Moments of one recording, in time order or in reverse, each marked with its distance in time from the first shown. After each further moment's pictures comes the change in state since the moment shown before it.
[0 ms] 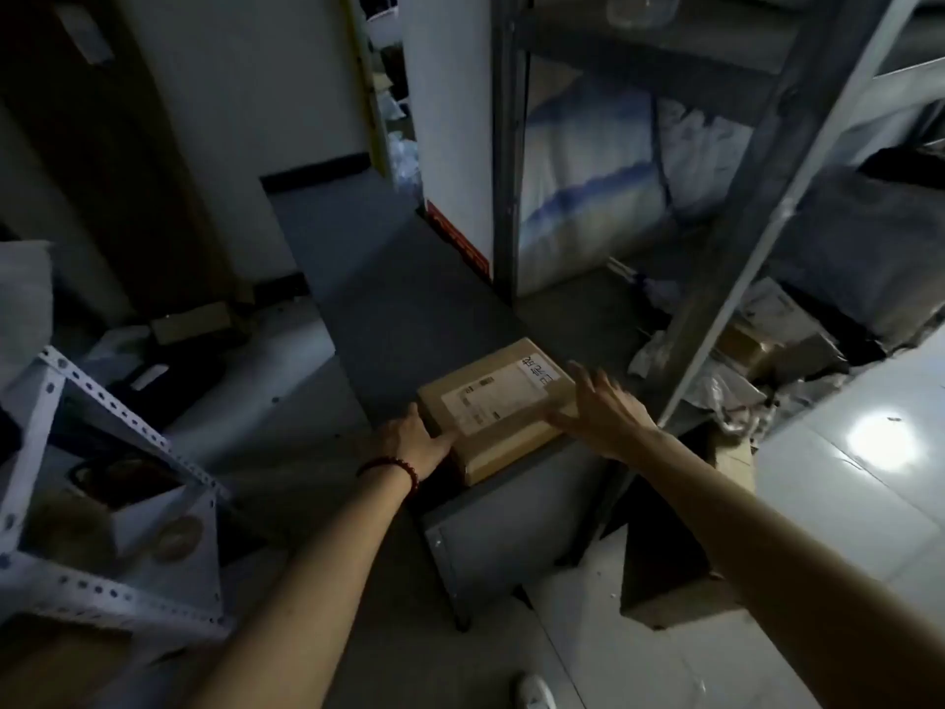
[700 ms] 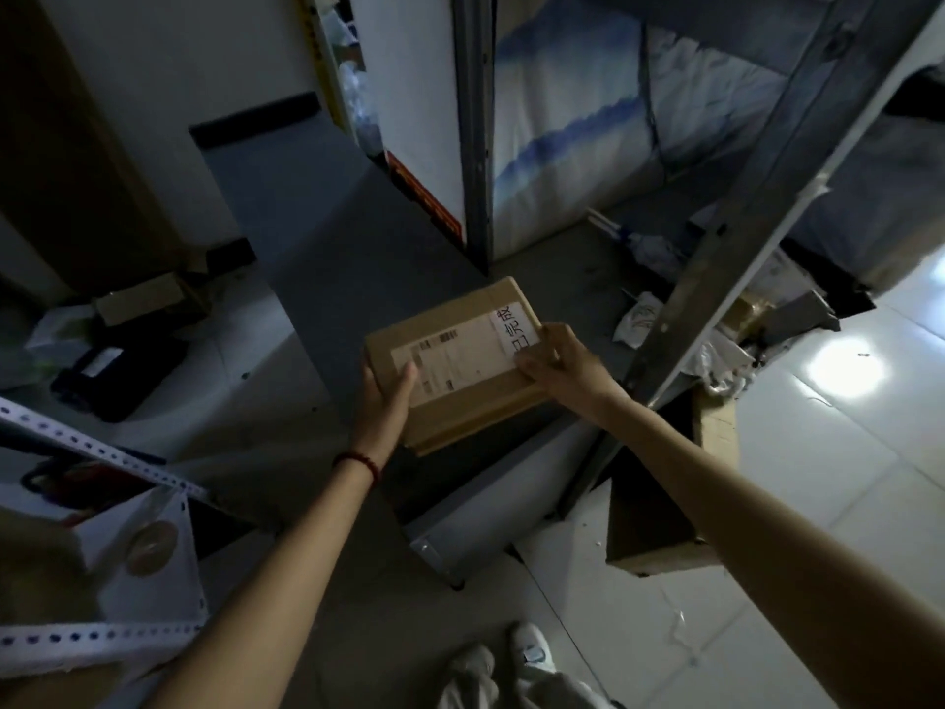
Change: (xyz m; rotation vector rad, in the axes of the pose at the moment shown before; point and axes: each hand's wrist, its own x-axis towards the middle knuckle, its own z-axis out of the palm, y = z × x) left_hand 0.042 0.010 -0.006 -0.762 0.048 0.088; right_hand 0.043 -0.002 0.001 0.652 0.019 0.072
